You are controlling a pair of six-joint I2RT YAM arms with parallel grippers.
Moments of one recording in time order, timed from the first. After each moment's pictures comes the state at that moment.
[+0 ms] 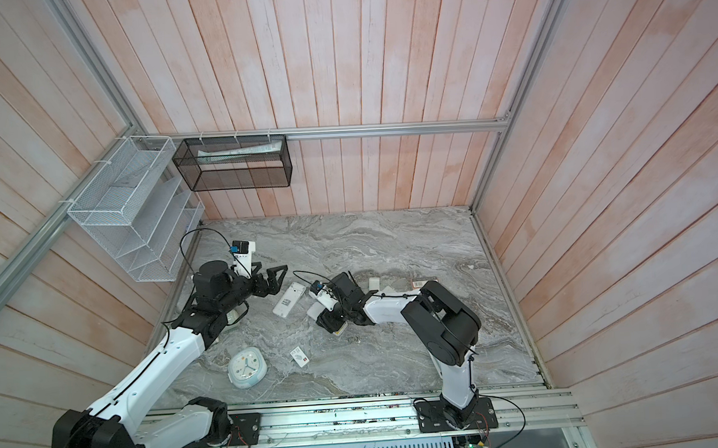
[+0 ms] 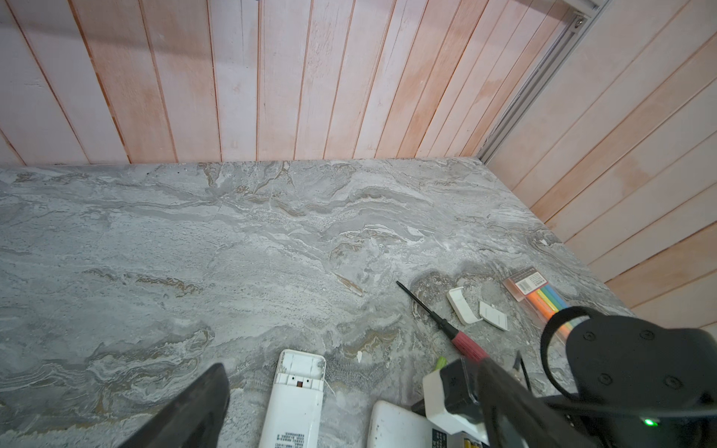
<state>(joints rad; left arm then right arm) -0.25 1.11 0.73 0.02 0.28 -0.18 0.83 1.88 0.99 0.02 -0.25 -0.02</state>
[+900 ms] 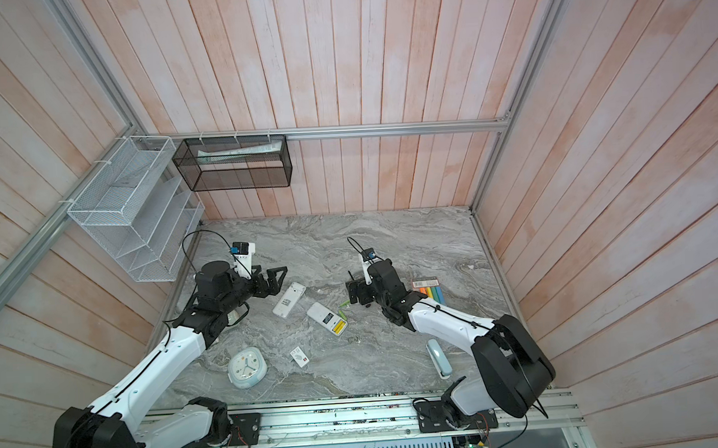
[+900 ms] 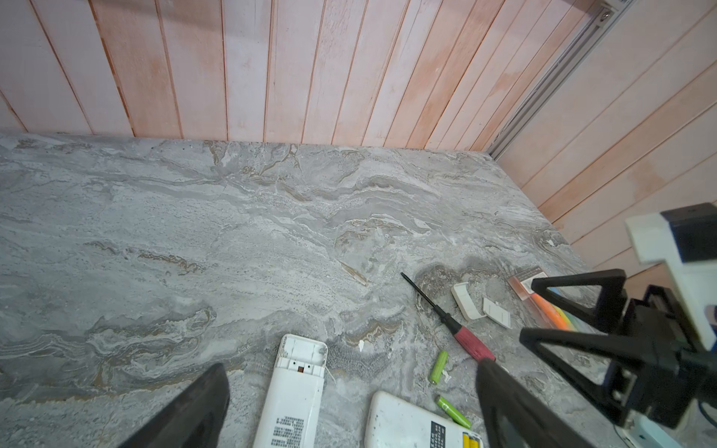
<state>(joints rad) -0.25 1.13 0.73 -0.01 0.26 -0.23 0.61 1.42 0.76 0.08 0.09 0.27</state>
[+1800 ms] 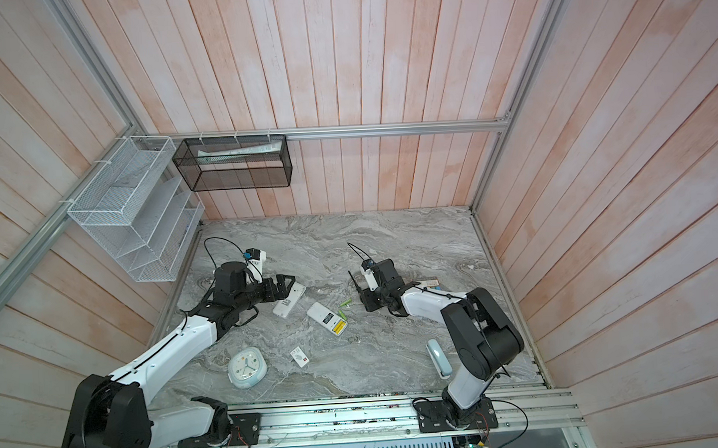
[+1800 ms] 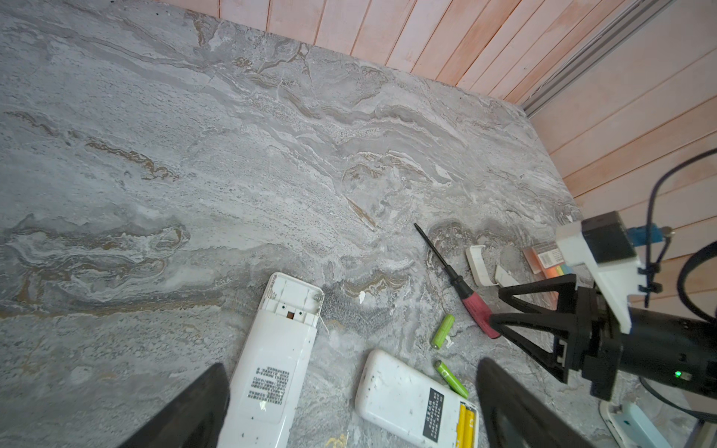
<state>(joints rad) -0.28 1.26 0.73 -0.06 0.25 -0.34 0.54 1.67 0.85 -0.08 -0.11 0.12</state>
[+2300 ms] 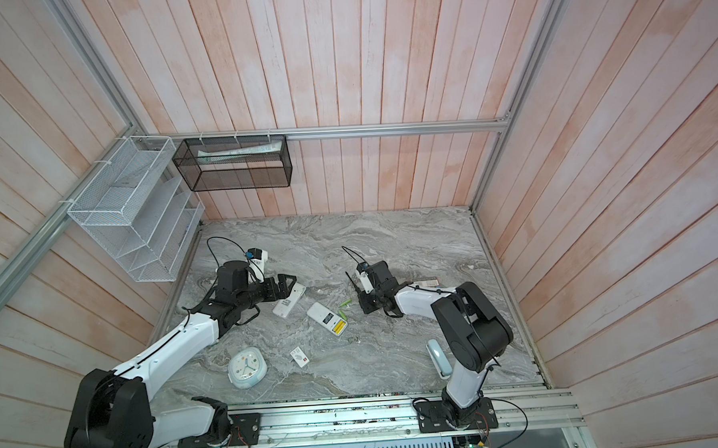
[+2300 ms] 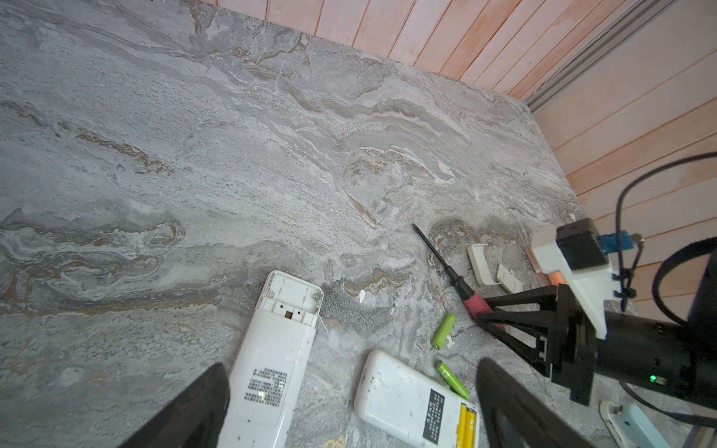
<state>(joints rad) -0.29 1.29 0.75 -0.07 0.25 -0.34 0.57 1.73 0.87 -0.08 -0.11 0.13</state>
